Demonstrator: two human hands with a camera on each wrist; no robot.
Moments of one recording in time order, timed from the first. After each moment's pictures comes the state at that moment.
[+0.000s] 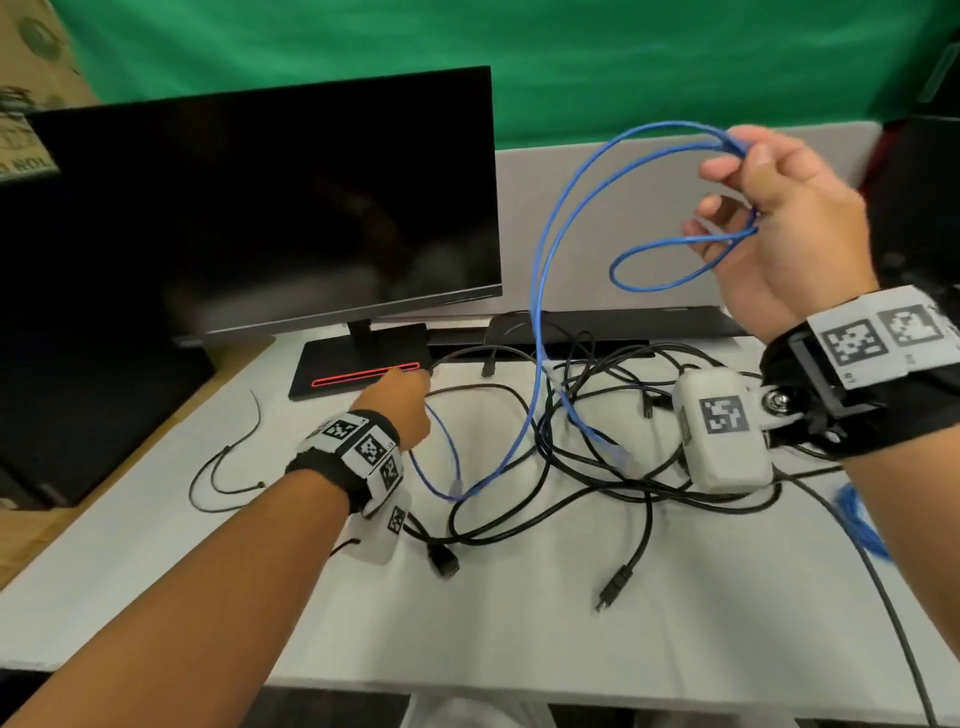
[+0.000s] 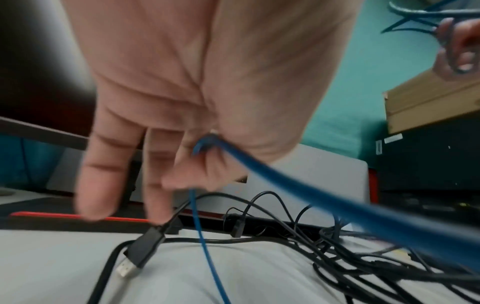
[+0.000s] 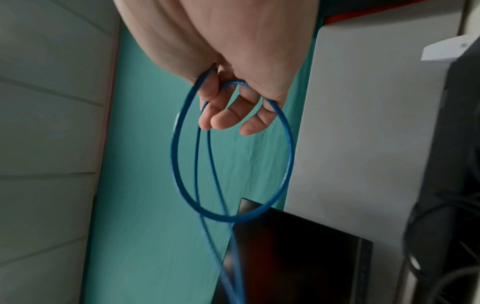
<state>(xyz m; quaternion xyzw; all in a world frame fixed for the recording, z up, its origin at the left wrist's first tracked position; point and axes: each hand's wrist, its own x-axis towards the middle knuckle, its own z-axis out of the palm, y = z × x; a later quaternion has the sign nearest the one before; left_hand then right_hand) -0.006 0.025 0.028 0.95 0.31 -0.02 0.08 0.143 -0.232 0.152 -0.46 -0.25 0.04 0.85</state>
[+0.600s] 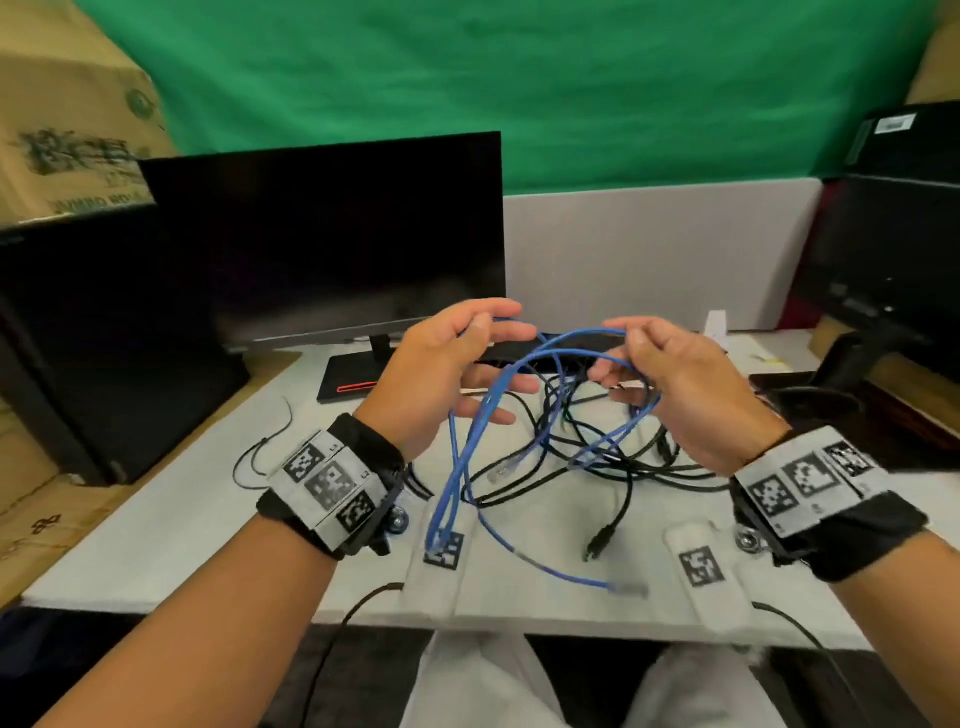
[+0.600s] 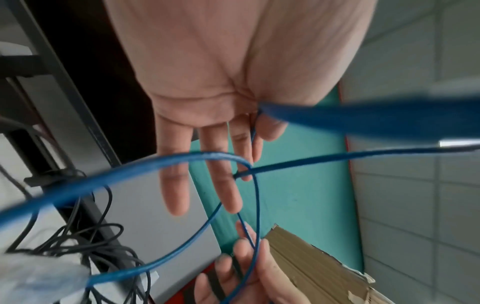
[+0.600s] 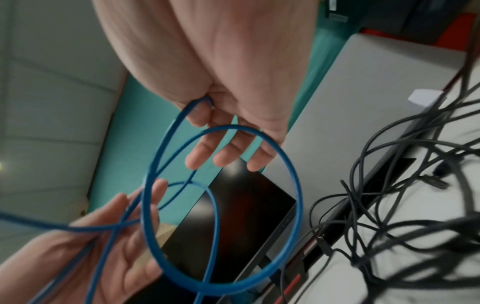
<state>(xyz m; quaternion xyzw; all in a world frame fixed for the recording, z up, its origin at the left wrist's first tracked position) -0.101 -0.093 0.107 0.73 0.02 0.22 0.64 0.050 -0.269 0.085 -0.62 -0.36 0.14 0.68</state>
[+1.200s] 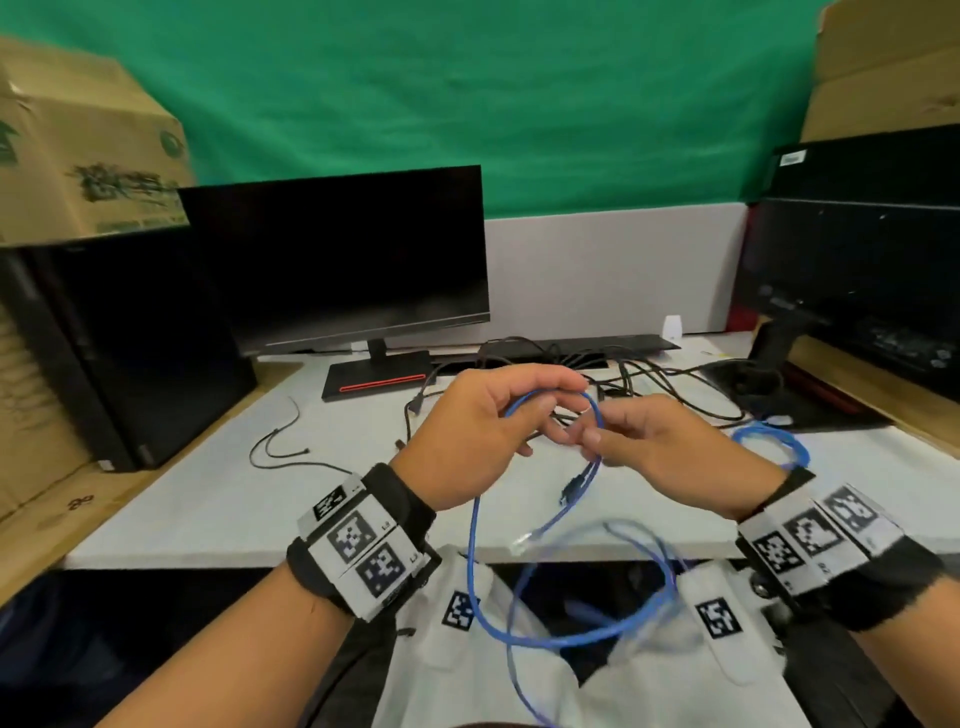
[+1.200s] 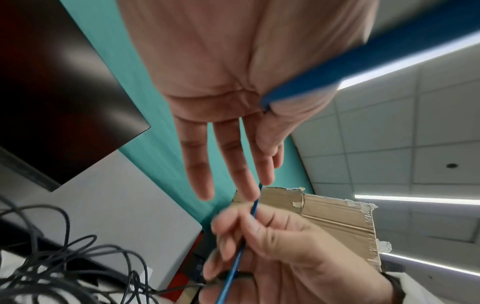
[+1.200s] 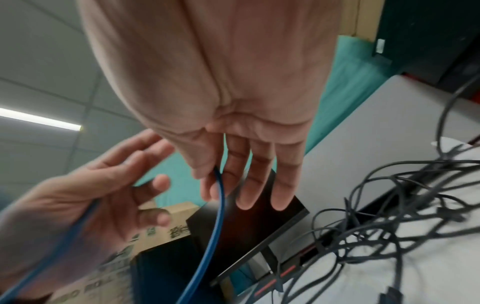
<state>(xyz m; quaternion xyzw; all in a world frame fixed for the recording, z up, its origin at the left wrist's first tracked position) -0.175 -0.187 0.079 0.84 -0.09 0.24 0.48 -0.038 -0.349 0.054 -0.73 -0.50 0.10 0.45</state>
